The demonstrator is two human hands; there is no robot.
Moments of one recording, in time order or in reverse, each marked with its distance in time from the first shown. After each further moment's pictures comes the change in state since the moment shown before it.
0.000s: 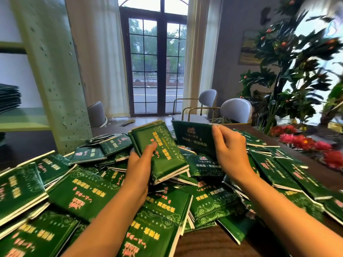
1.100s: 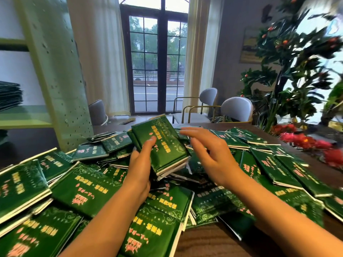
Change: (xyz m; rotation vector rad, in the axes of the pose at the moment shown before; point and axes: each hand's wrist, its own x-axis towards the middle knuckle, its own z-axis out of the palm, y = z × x) left_hand 0.004 -0.004 -0.002 -0.100 0.004 -0.040; right_hand -0.016 -0.027 0.010 0.130 -0.321 -0.186
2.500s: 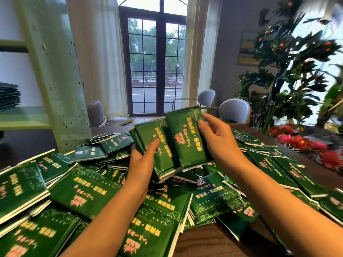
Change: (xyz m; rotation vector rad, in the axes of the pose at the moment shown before) left_hand -0.002 0.000 0.003 0.116 0.001 0.118; right_hand 0.026 -0.018 -0.014 0.475 0.162 0.358
